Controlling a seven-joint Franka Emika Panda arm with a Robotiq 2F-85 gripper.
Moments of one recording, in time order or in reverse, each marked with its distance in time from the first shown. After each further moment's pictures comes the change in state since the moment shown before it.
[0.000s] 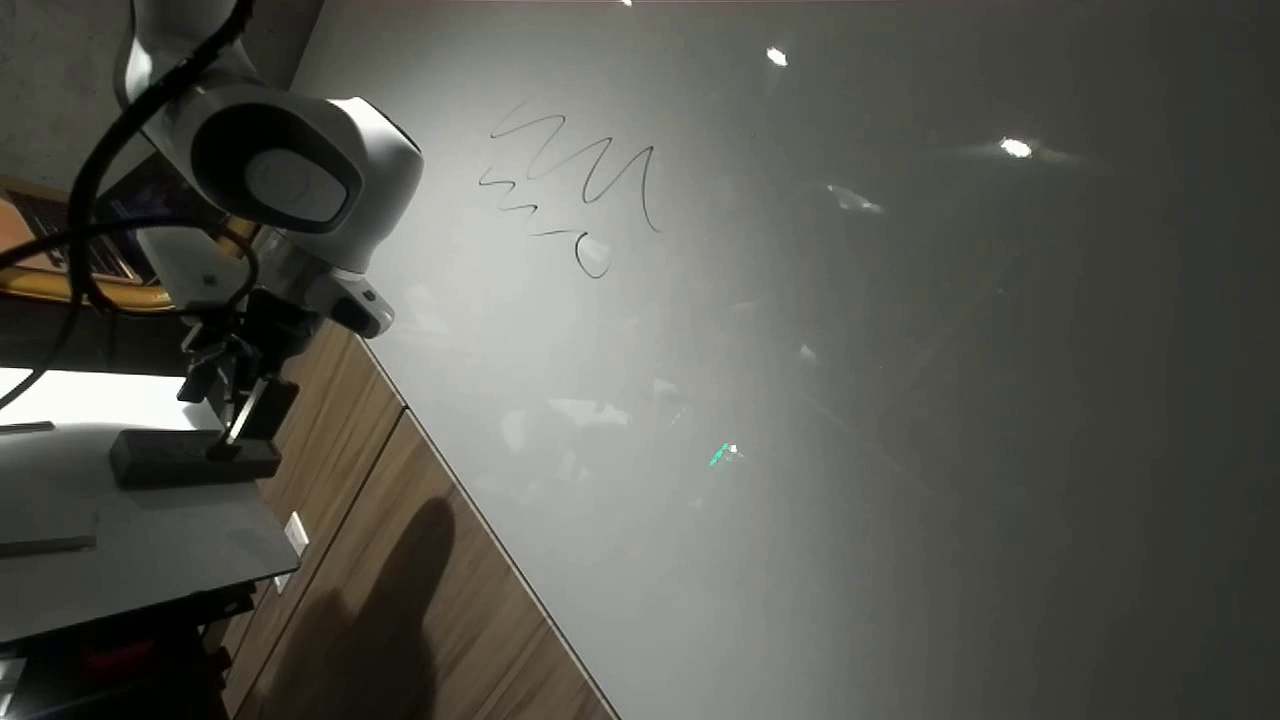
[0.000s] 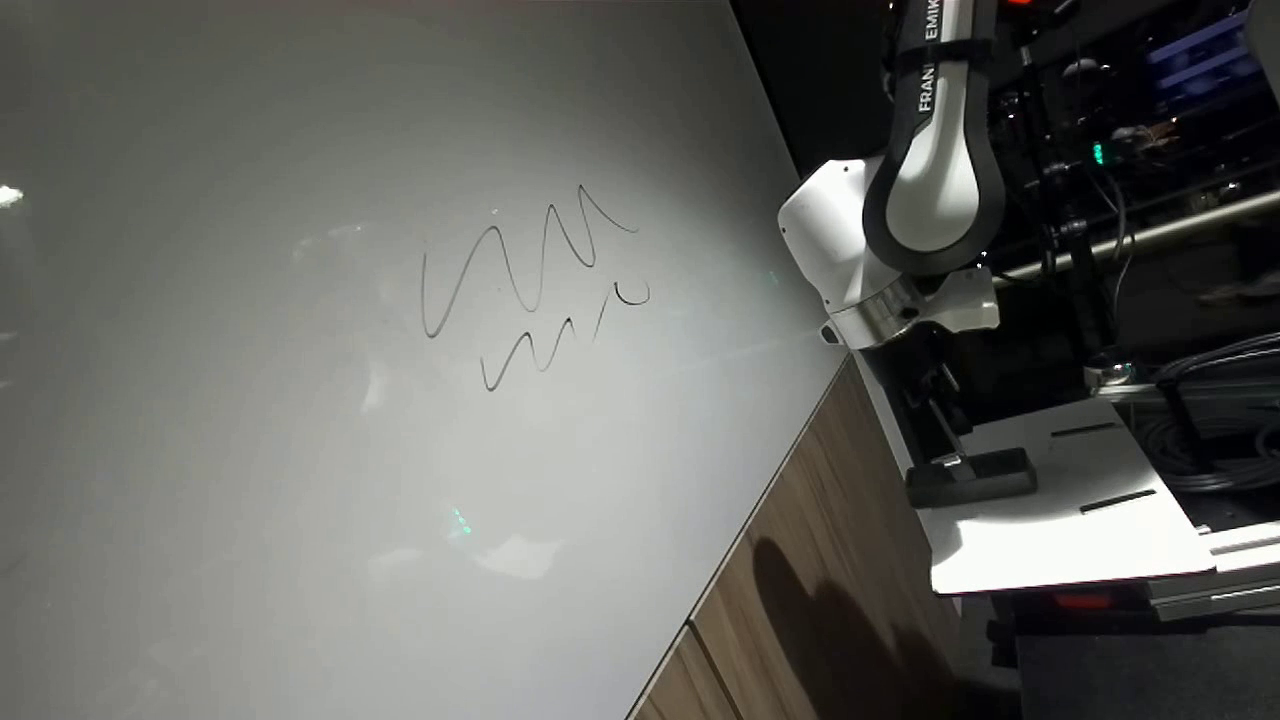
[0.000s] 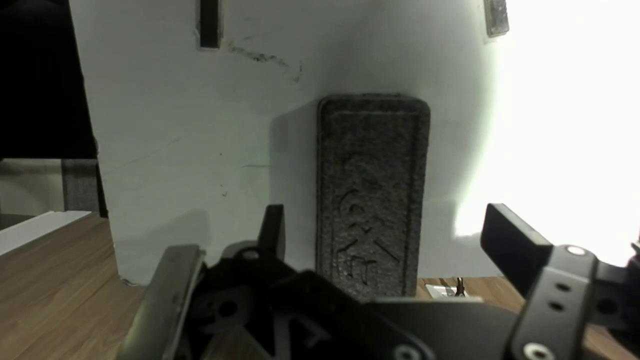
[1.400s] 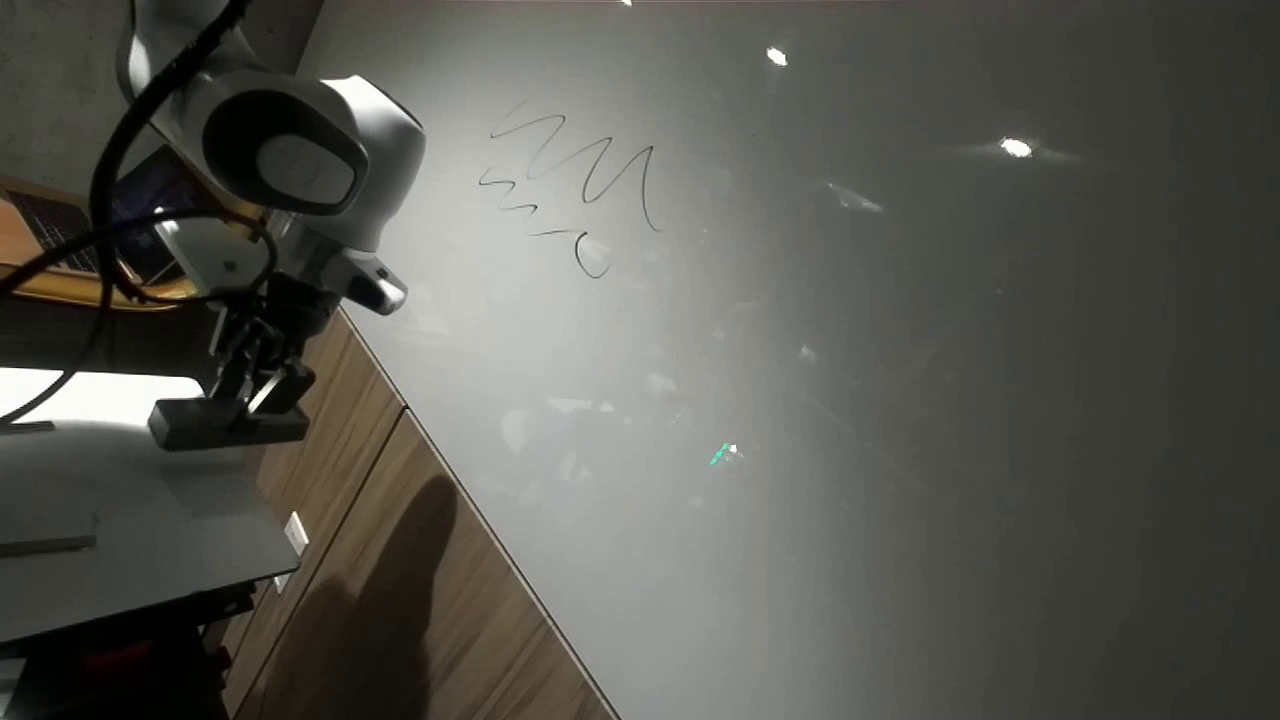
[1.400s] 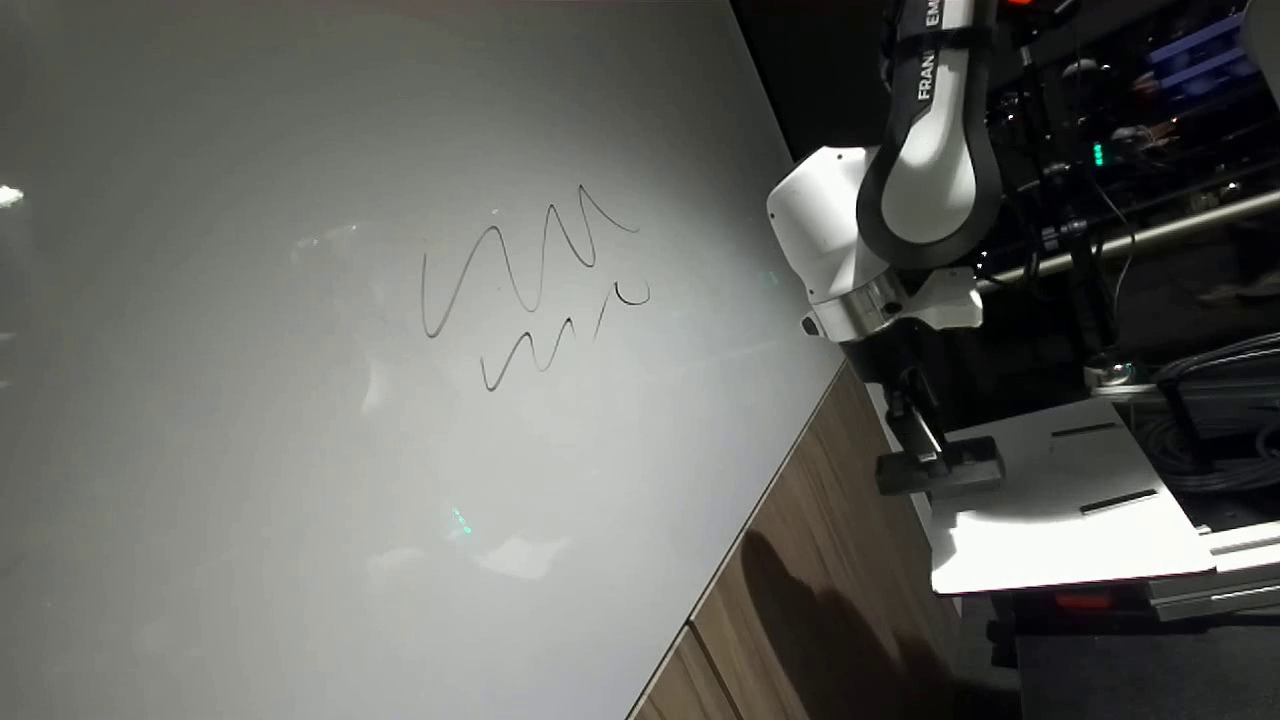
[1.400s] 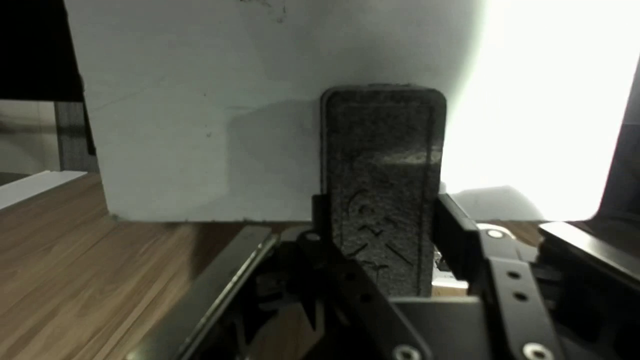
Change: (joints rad) arm 0.023 -0.035 0.009 0.016 -0.011 0.030 0.011
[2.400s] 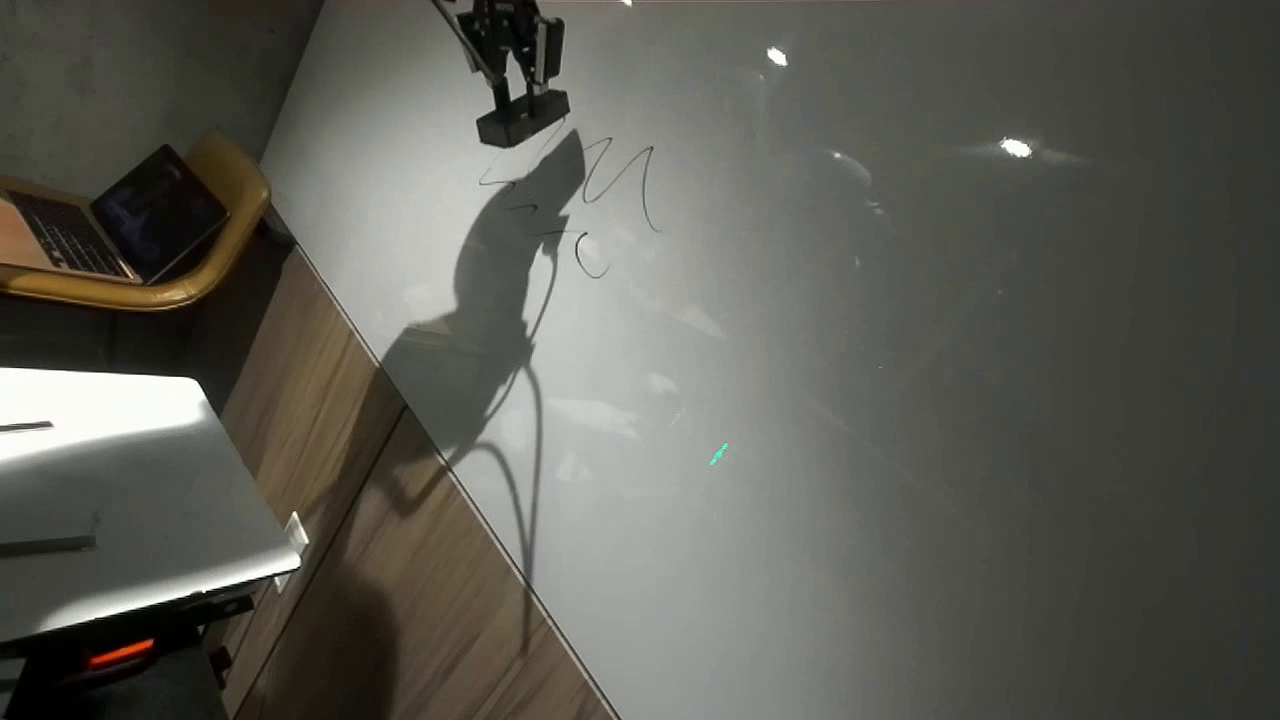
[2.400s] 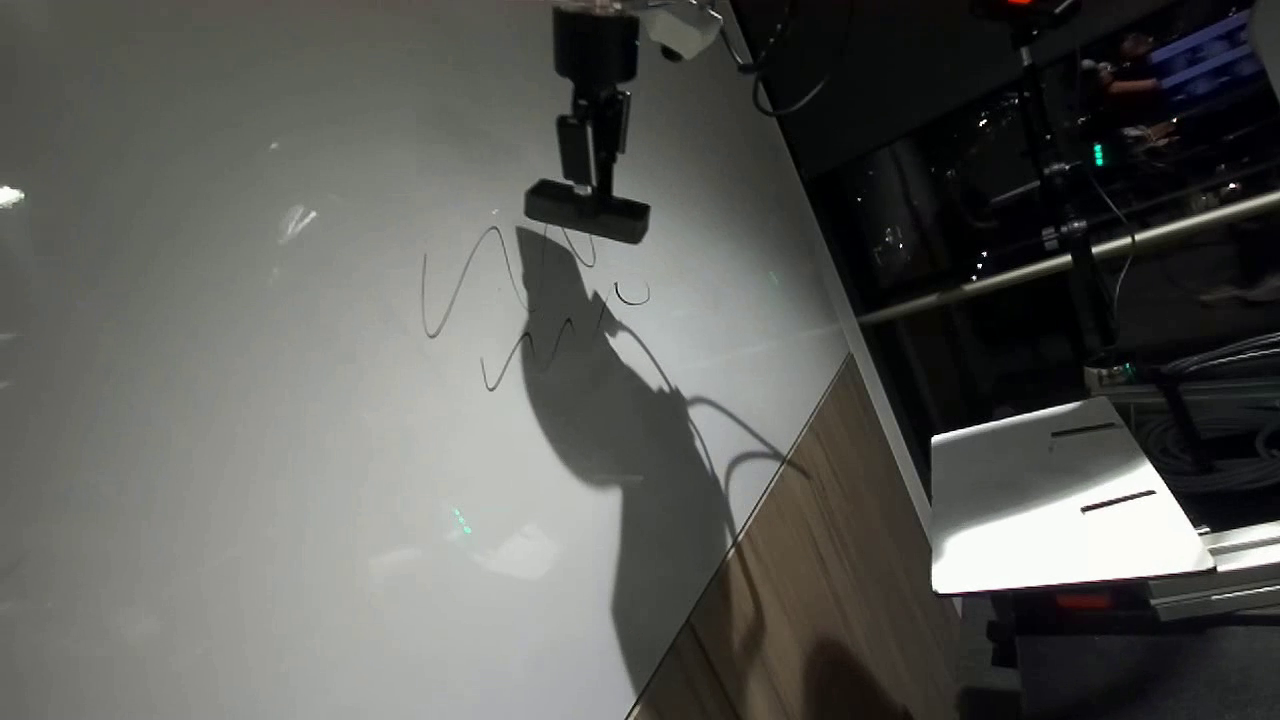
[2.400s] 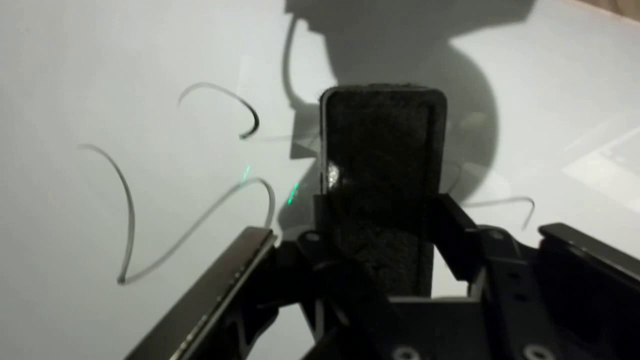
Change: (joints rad) arm -0.045 -0.310 0.212 0.565 -0.303 -0.191 0.141
